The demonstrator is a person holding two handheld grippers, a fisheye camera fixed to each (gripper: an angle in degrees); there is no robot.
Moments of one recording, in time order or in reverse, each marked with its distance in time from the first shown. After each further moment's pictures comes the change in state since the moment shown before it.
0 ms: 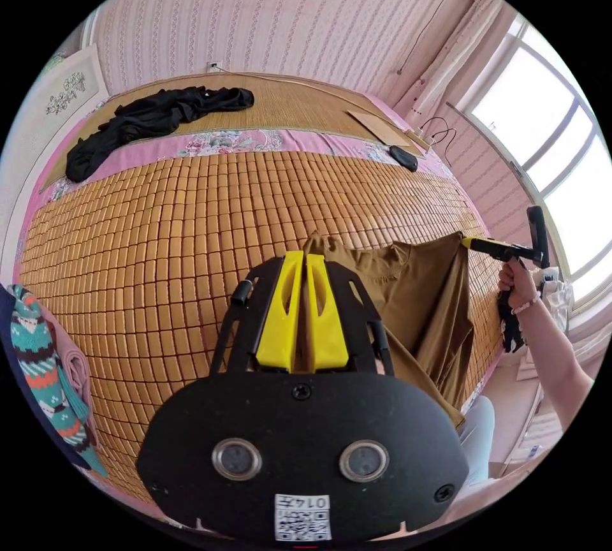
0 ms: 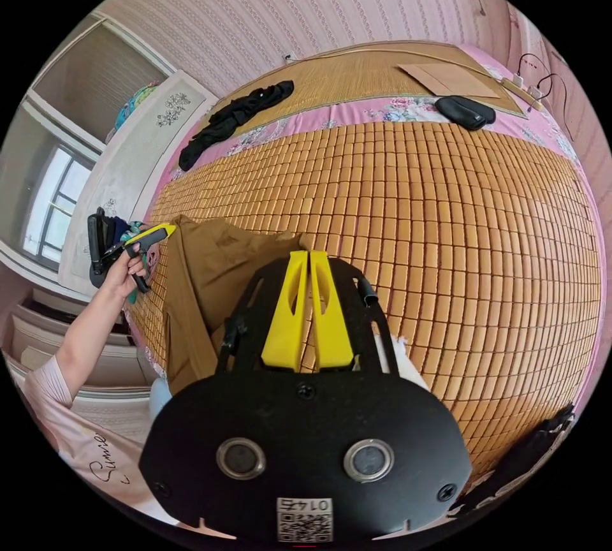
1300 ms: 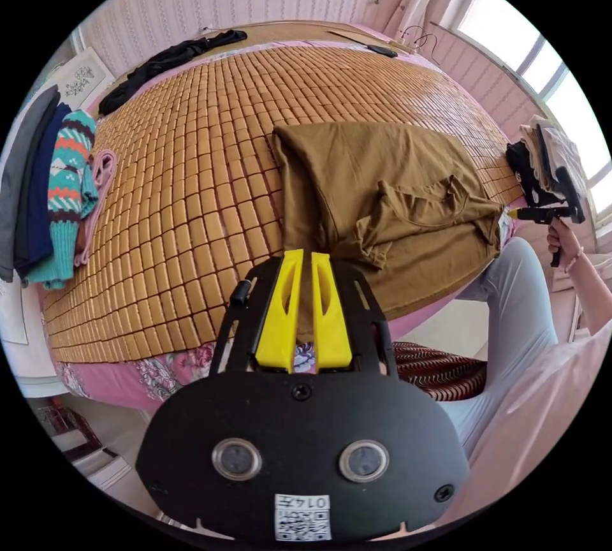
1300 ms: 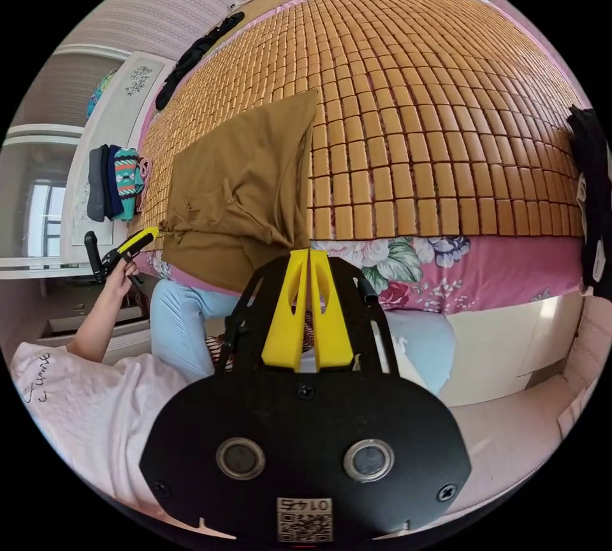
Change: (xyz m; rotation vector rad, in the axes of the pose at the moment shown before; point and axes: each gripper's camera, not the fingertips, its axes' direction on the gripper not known) left arm 0.040 0.337 -0.075 -0.221 -0.142 0.133; right arm -0.041 0.306 0.024 -0.234 0.016 0.232
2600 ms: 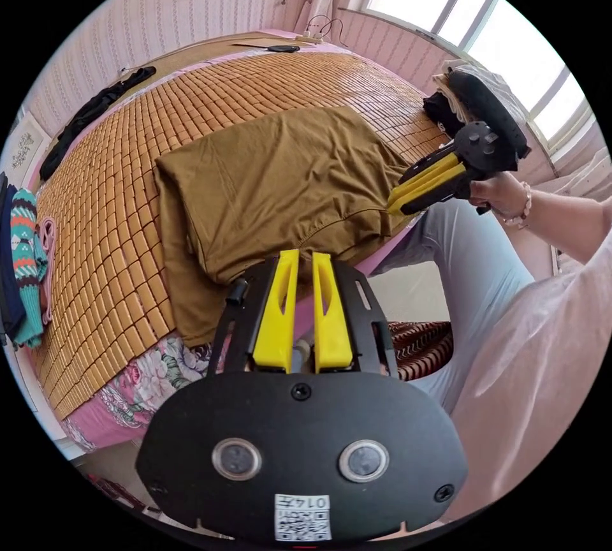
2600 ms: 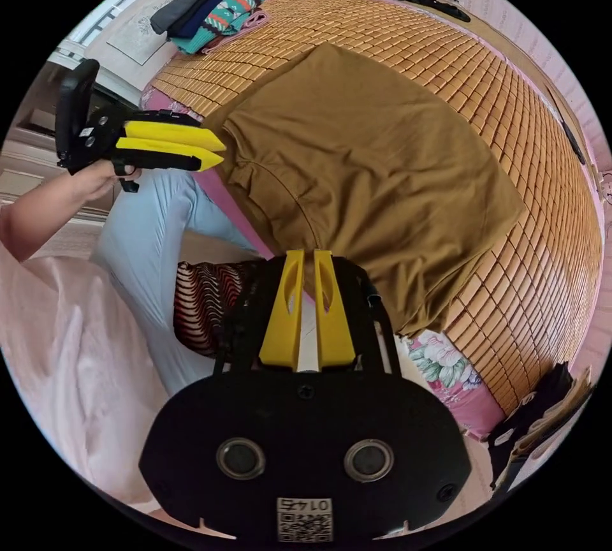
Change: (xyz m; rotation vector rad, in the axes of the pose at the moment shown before) left arm 0.147 0.056 0.031 0.033 0.166 0.257; right arm -0.268 -0.021 0.146 -0.206 0.230 -0.699
